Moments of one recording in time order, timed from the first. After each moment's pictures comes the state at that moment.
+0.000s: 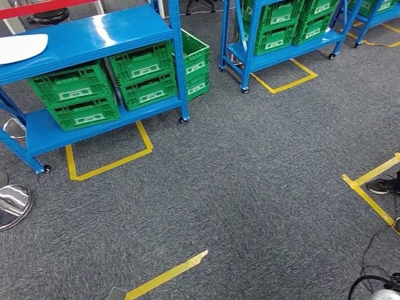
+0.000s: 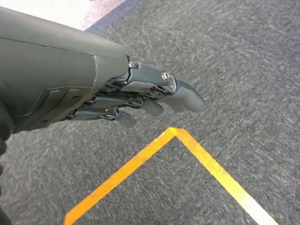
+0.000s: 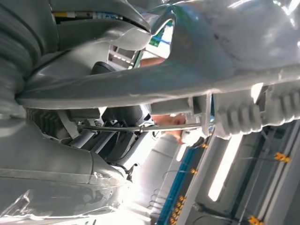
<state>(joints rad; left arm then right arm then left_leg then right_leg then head) 0.21 -0.05 -0.13 -0.74 -0.13 0.40 -0.18 0.18 0.03 -0.27 -2.22 0.81 -0.69 -0.38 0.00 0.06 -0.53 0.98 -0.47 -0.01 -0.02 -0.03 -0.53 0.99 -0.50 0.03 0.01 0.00</state>
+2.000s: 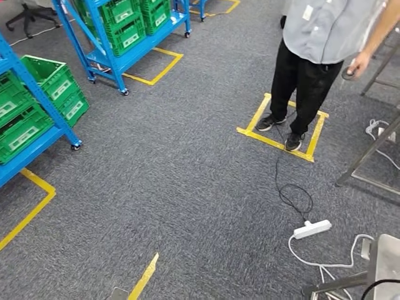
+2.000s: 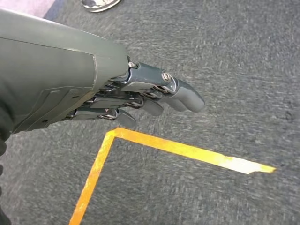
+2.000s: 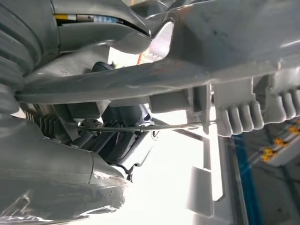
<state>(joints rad) 0.24 -0.12 0.06 -0.78 -0.29 0.32 -0.17 0.15 0.07 -0.41 -2.23 0.77 -0.69 -0.32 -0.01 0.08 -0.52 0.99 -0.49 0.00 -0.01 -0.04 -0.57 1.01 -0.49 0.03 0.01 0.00</state>
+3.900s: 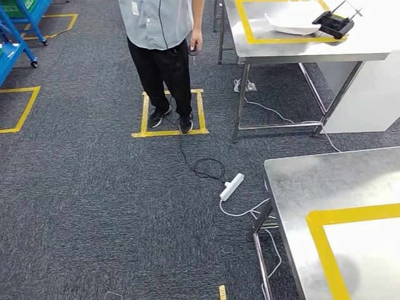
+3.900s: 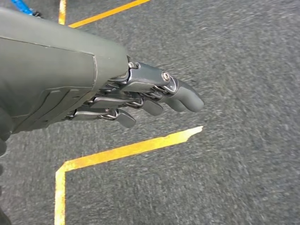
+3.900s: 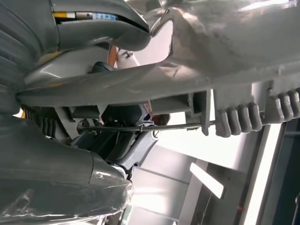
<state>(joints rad) 0.29 -0.26 0.38 -0.87 -0.55 0.19 -0.19 0.25 0.23 -0.70 -2.30 0.56 -0.69 -0.46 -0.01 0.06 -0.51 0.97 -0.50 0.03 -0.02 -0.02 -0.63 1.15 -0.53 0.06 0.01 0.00</state>
